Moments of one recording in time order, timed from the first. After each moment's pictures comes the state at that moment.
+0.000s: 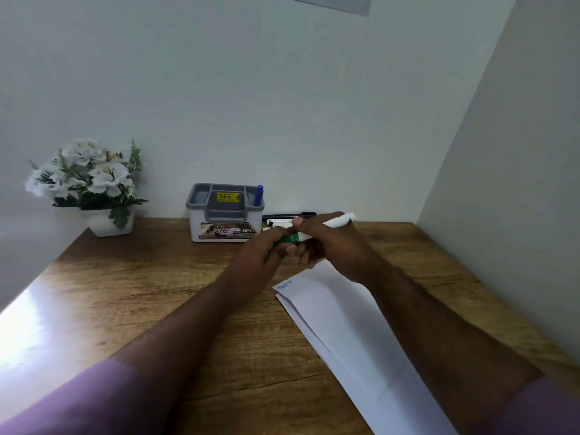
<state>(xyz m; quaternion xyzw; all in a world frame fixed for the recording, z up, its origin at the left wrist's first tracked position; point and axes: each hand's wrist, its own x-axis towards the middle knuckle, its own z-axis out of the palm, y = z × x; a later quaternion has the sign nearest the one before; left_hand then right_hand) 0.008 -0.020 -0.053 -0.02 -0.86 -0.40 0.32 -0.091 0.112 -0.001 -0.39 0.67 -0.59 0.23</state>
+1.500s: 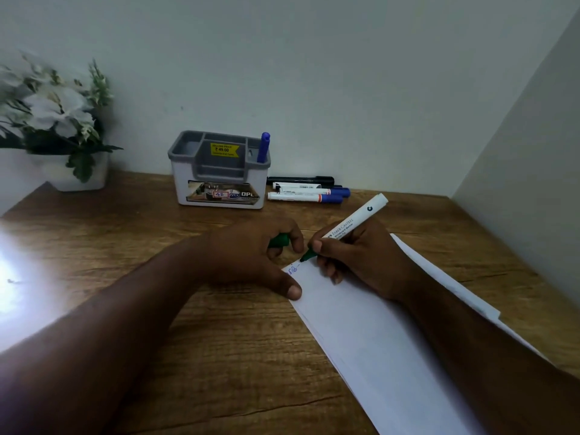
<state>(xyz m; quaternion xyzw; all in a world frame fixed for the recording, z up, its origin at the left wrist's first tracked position) 0.004 -0.045 -0.045 0.07 -0.93 -0.36 -0.06 -0.115 0.122 -0.059 -0.42 0.71 -0.53 0.23</state>
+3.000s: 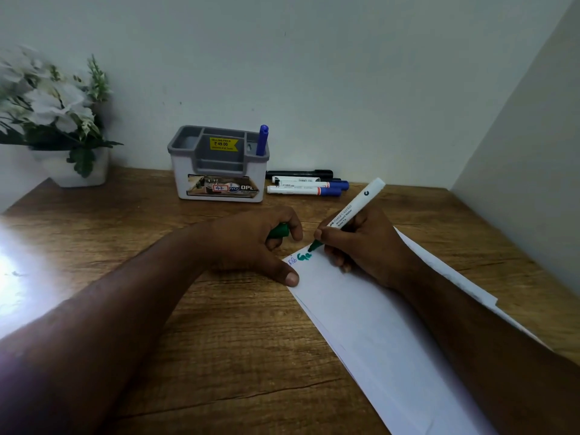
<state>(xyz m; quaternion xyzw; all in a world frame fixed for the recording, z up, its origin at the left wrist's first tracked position) 0.002 -0.046 -0.043 0.07 -0.94 -0.33 -0.08 -0.111 0.122 -0.058 -0.36 0.76 -0.52 0.16</state>
